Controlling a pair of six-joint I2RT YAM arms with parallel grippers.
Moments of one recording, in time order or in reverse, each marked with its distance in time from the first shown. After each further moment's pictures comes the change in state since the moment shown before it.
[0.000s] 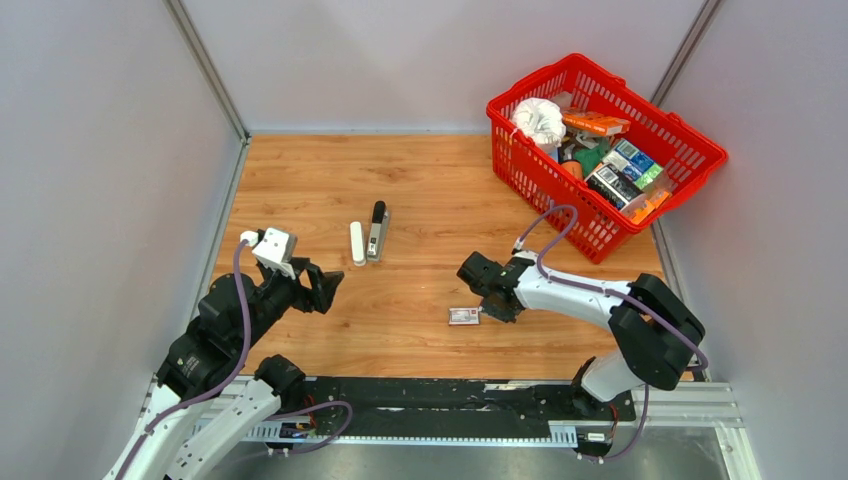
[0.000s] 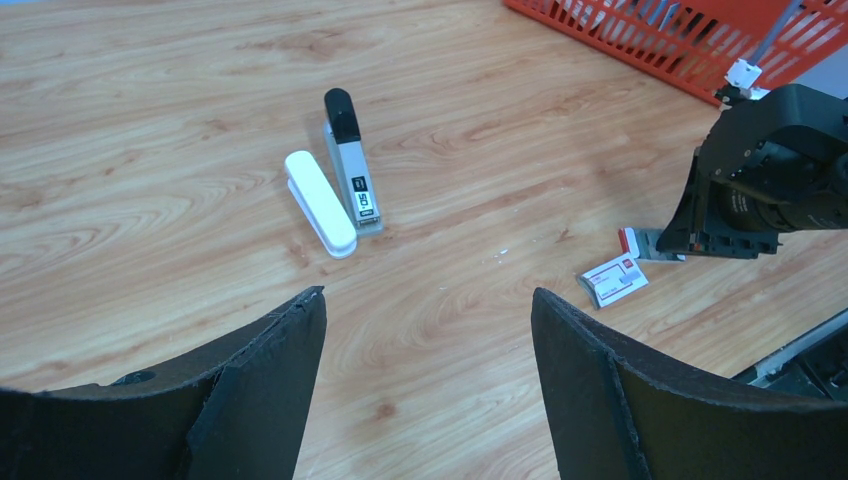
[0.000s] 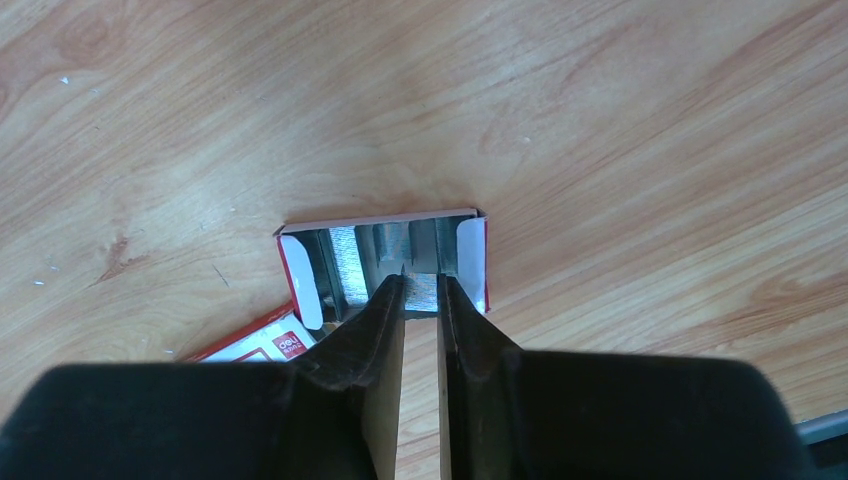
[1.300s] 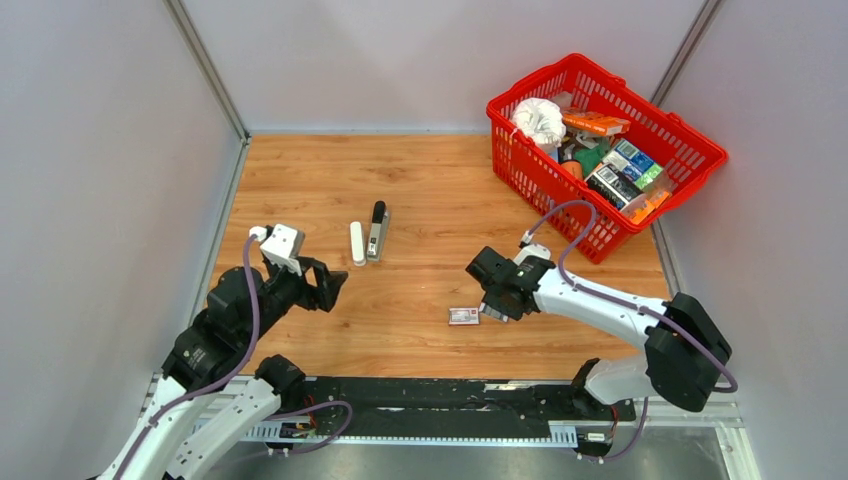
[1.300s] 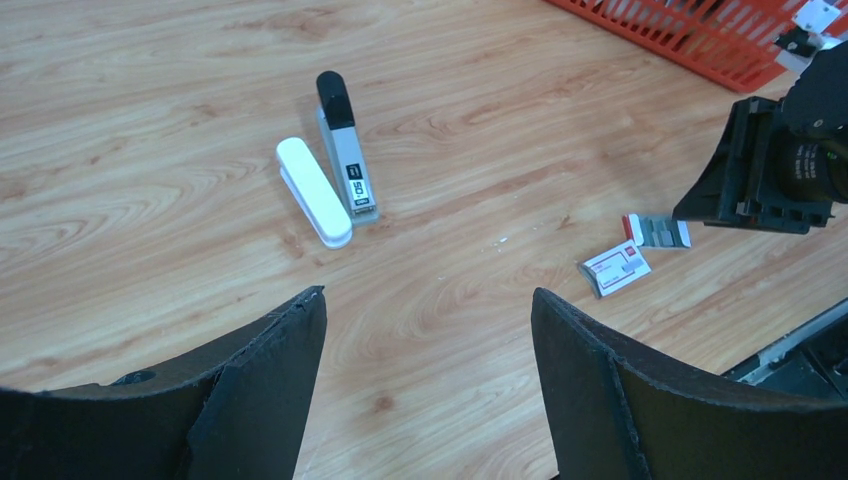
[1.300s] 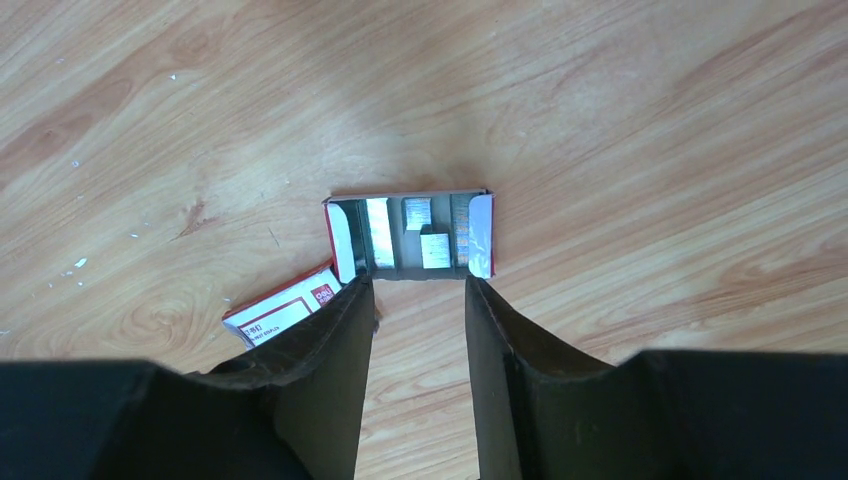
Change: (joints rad) left arm 0.000 0.036 0.000 0.000 0.008 0.000; right arm -0.001 -0.134 0.012 -0.048 0.008 -0.023
